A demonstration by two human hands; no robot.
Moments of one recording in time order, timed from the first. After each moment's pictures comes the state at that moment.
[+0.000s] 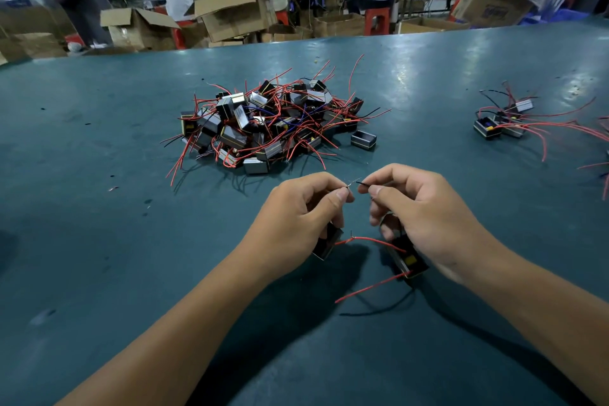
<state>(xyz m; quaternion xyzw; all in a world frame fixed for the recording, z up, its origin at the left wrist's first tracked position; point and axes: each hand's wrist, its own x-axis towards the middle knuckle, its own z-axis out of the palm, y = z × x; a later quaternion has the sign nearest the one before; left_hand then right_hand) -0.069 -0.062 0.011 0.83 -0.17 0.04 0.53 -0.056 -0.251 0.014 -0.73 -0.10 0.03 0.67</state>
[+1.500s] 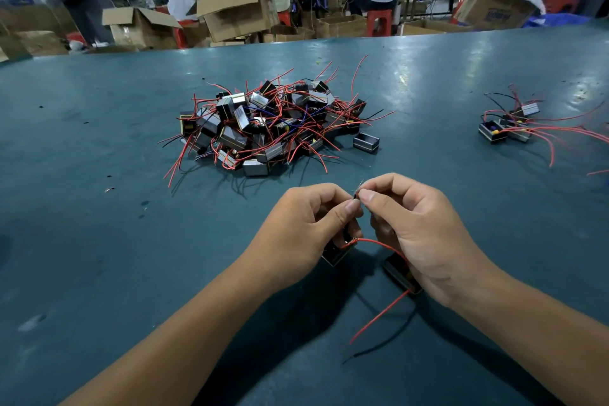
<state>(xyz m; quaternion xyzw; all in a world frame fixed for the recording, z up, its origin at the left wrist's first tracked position) -0.068 -0.069 0.007 0.80 -0.16 -0.01 0.58 -0.064 -0.235 0.007 -0.65 -0.09 0.02 0.75</state>
